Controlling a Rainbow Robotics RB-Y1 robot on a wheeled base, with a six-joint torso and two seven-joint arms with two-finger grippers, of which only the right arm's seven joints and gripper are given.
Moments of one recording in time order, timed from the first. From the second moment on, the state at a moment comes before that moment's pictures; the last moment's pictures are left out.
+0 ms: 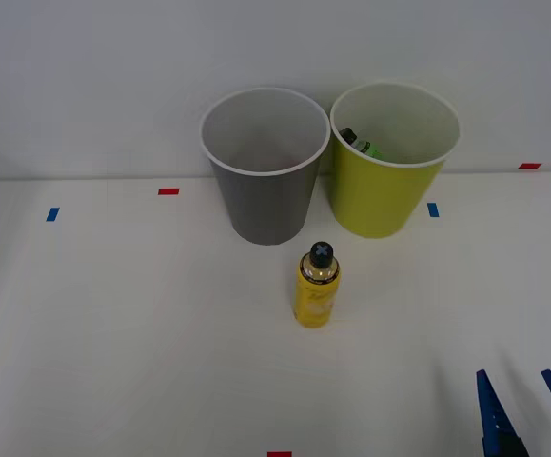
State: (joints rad) arm 0.78 -0.23 0.00 -1.73 0.18 -0.80 0.86
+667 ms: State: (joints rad) arm 0.80 -0.23 -0.02 -1.73 0.25 -0.85 0.91
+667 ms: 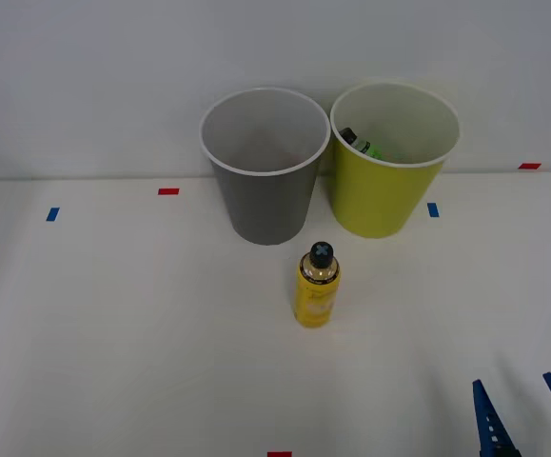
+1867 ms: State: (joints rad) arm 0.81 -0.20 -0.04 -1.73 0.26 -0.86 0.93
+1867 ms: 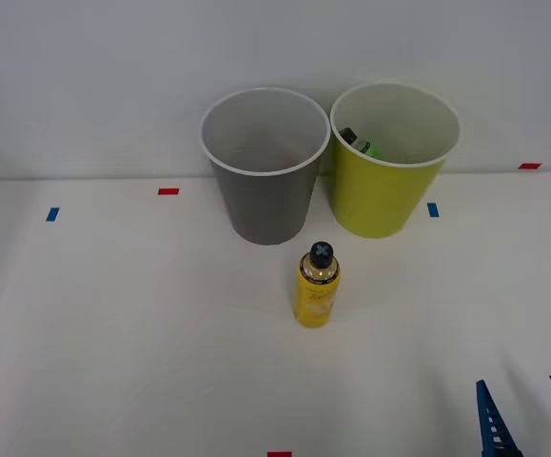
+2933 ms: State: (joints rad) arm 0.81 -0.20 -0.04 -1.73 0.26 -0.86 0.93
